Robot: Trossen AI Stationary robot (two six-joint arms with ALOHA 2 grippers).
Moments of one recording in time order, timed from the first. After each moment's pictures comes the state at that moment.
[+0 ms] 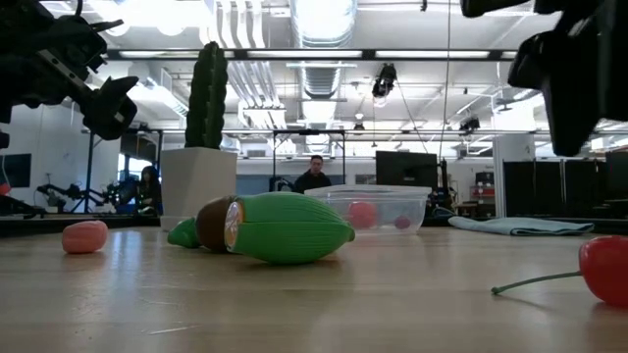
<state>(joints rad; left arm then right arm) 0.18 0.06 0.04 -0.01 0.53 -0.46 0.62 1.79 1.30 -0.79 0.11 0.92</state>
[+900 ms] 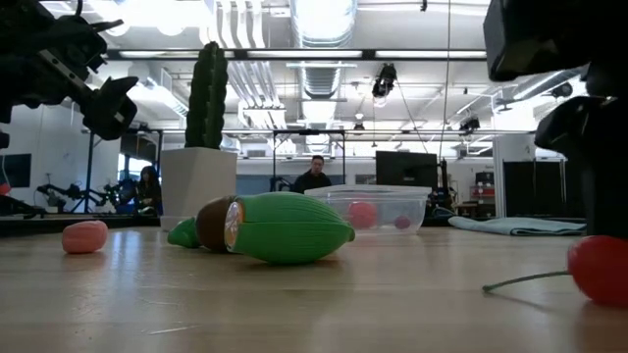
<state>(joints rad) 0.18 0.06 0.04 -0.01 0.53 -0.46 0.71 2.01 1.32 -0.66 0.23 0.99</state>
